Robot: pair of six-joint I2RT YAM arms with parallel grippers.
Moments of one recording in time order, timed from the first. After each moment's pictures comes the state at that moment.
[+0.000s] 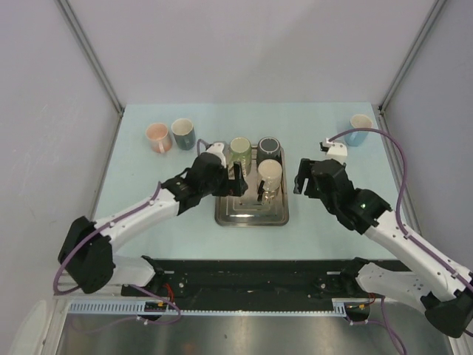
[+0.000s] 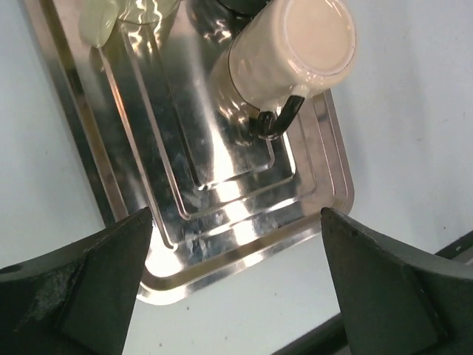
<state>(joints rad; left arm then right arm) -0.71 1.26 0.87 -0.25 -0.07 -0.57 0.72 0.99 0.99 -0.62 0.50 0.56</state>
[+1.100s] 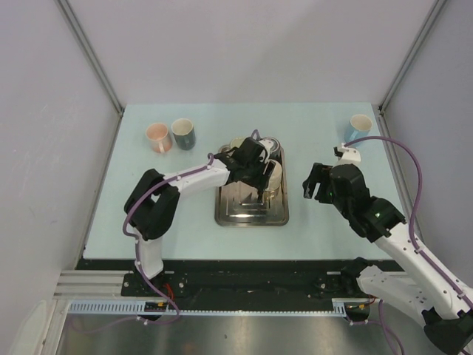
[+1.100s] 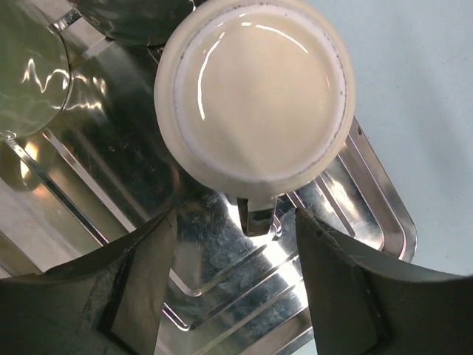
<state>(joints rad) -0.77 1.89 1.38 -0.35 0.02 -0.22 0.61 0.82 0.90 -0.64 0.34 0.54</state>
